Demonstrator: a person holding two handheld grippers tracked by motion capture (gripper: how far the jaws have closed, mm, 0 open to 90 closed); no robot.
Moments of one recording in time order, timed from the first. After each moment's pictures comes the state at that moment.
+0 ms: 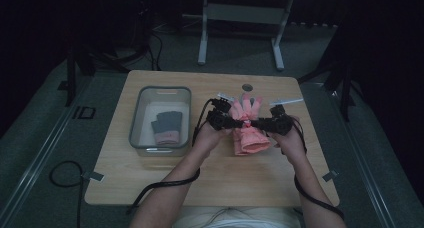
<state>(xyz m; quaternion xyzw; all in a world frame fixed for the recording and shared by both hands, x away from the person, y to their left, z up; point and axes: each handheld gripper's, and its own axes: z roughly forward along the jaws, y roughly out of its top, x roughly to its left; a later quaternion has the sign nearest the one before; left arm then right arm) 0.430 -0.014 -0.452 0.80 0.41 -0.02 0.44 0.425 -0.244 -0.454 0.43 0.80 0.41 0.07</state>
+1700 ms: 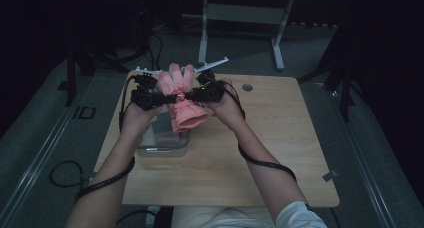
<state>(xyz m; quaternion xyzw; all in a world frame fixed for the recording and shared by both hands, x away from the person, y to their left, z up) 0.405 0.179 -0.378 0.74 0.51 0.09 0.43 0.457 -0.035 -0.375 0.31 0.85 0.42 0.07</state>
